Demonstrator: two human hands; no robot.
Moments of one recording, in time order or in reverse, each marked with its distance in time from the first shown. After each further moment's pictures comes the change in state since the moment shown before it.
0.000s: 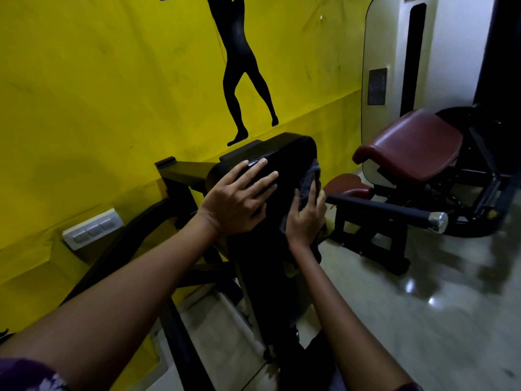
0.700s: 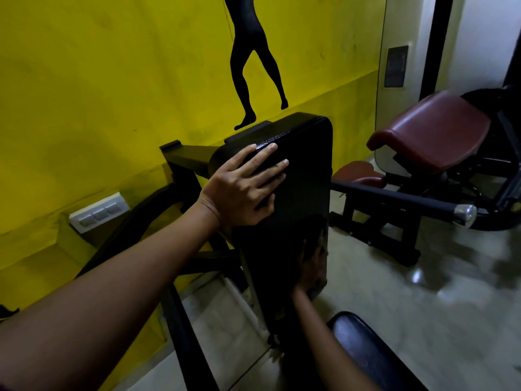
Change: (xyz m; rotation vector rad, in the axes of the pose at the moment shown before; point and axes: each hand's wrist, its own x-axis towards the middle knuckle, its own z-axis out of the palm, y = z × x) left_hand 0.000 -0.001 -0.003 -0.059 0.031 -0.012; right_hand -0.091 0.096 0.010 -0.047 -0.263 0.324
